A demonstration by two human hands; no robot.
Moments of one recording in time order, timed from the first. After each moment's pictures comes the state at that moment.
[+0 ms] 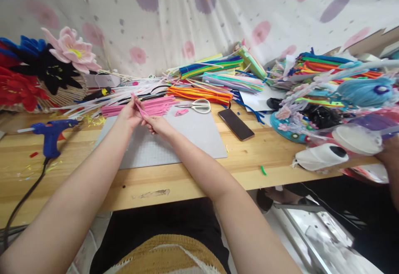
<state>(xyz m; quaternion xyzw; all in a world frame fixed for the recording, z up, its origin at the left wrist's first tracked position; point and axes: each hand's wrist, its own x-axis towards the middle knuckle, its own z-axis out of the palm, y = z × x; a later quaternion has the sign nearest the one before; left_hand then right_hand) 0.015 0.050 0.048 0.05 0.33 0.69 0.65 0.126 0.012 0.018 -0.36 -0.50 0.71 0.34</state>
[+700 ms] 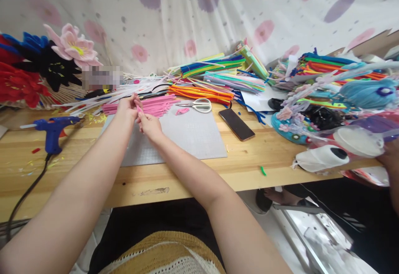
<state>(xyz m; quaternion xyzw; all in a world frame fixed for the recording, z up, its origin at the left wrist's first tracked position) -0.003 0.075 0.052 0.07 0.40 0.63 0.66 0.089 -0.001 0.015 -0.40 -0.46 0.63 0.48</state>
